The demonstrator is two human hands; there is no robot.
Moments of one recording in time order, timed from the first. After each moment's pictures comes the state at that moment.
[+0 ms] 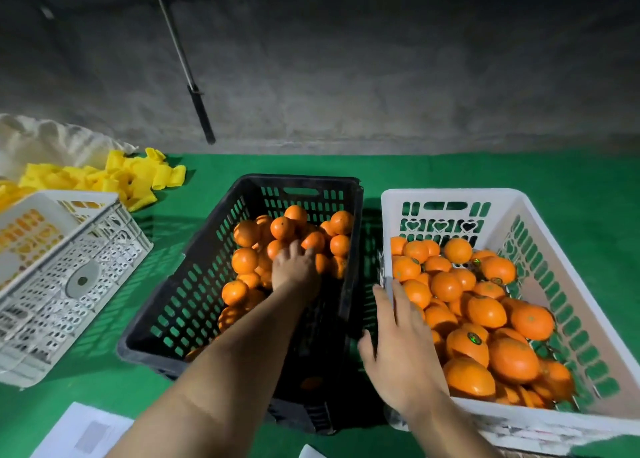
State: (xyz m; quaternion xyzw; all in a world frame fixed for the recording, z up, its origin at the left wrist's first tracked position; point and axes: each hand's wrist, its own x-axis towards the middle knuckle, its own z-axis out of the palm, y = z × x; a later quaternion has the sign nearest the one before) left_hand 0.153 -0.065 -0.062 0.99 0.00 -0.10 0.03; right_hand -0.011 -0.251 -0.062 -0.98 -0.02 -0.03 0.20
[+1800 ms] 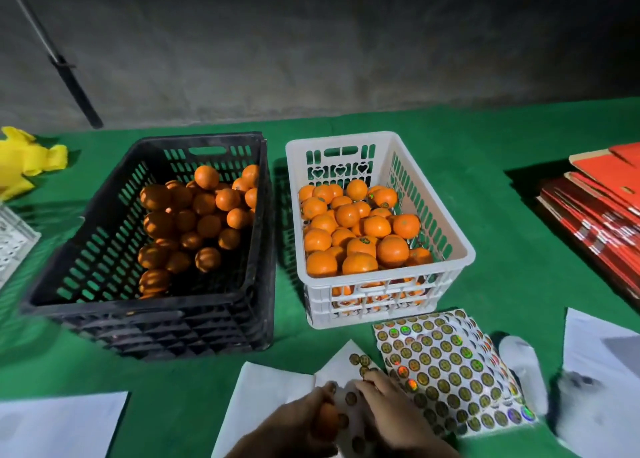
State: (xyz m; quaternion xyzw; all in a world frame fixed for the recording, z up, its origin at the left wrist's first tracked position) left_hand -0.234 -0.080 -0.289 0.82 -0.20 -0.25 0.48; right_hand -0.237 -0.335 -0.220 -0.97 -0.02 0.16 0.17
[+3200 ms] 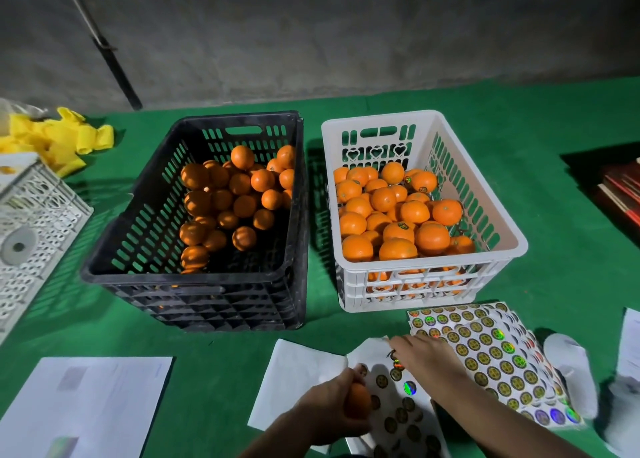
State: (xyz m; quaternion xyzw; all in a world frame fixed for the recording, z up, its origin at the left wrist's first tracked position) left_hand -0.177 -0.102 -0.211 0.84 -0.20 -0.41 0.29; right_hand -0.189 -0.352 -0.199 -0.99 -0.12 -0.03 0.03
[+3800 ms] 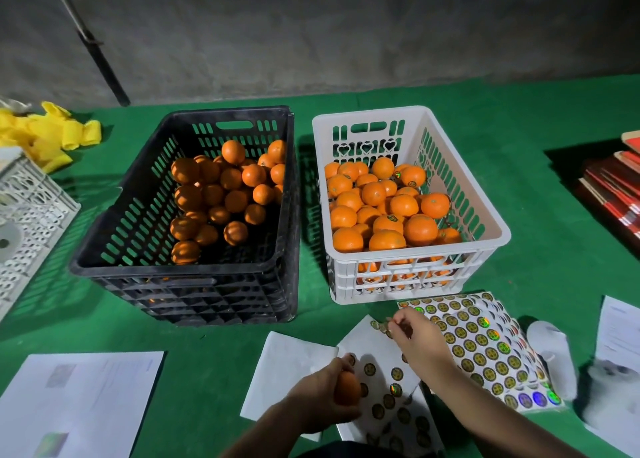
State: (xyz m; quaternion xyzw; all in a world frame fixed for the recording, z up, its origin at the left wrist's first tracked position) left_hand -0.181 -0.100 -0.215 0.85 -0.18 -0.40 0.30; right_hand -0.191 -0.351 -0.194 -0.90 0.15 0.01 0.41
